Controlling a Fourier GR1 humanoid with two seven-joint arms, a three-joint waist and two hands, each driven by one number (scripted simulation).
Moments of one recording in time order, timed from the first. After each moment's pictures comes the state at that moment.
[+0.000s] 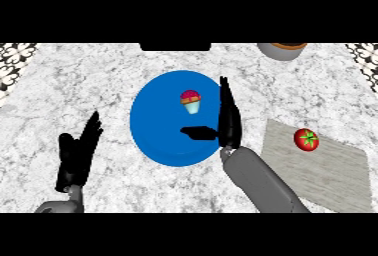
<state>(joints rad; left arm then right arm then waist) -0.03 0.12 0.00 -1.46 -0.07 0.13 0.22 -0.61 -0.01 0.53 -0.87 0.05 -0.85 0.05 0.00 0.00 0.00</state>
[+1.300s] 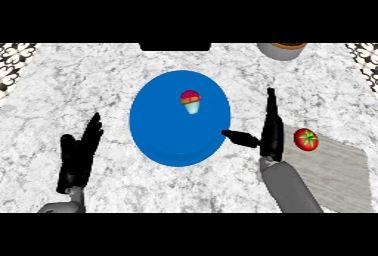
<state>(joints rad) -0.02 0.09 0.01 -1.48 -0.11 0.12 0.23 -0.36 -0.07 0.21 -1.02 0.25 -0.74 -0.03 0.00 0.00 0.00</state>
